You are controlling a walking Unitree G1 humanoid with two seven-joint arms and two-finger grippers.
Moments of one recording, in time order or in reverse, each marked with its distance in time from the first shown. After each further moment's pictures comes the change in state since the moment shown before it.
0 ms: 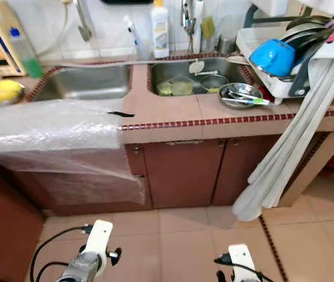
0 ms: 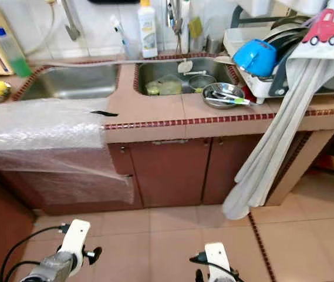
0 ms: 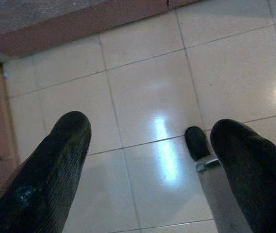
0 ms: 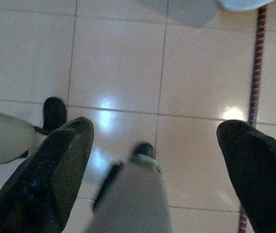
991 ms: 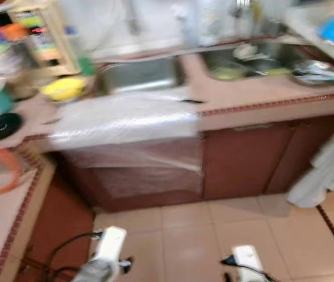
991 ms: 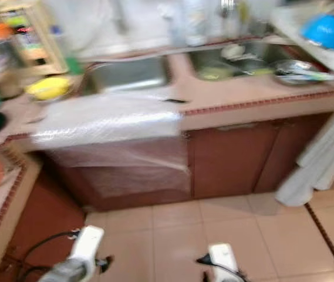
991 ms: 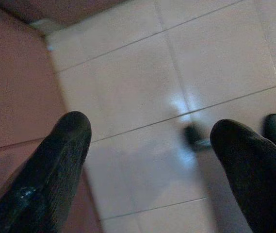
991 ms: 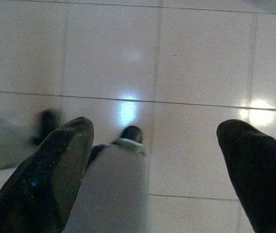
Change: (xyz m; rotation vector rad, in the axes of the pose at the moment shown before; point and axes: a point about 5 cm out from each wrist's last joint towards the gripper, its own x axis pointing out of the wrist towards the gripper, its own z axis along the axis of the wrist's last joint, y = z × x) left arm 0.002 -0.032 -0.011 0.030 0.040 -0.072; right arm -0.001 -0.013 -0.001 -0.019 0.006 -0.029
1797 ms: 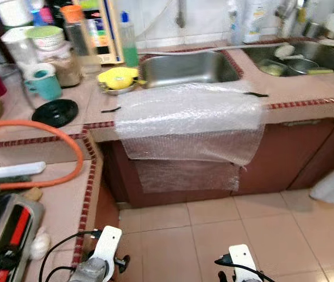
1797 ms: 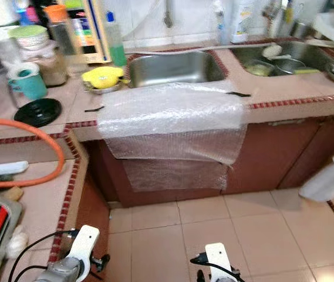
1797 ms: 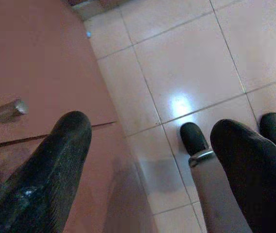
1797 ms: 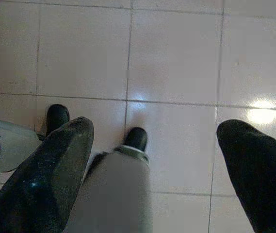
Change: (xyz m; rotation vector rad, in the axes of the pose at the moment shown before) left arm -0.003 0.015 -0.001 0.011 -0.016 0.008; right arm 0.000 0.009 0.000 -0.013 -0.004 0.027
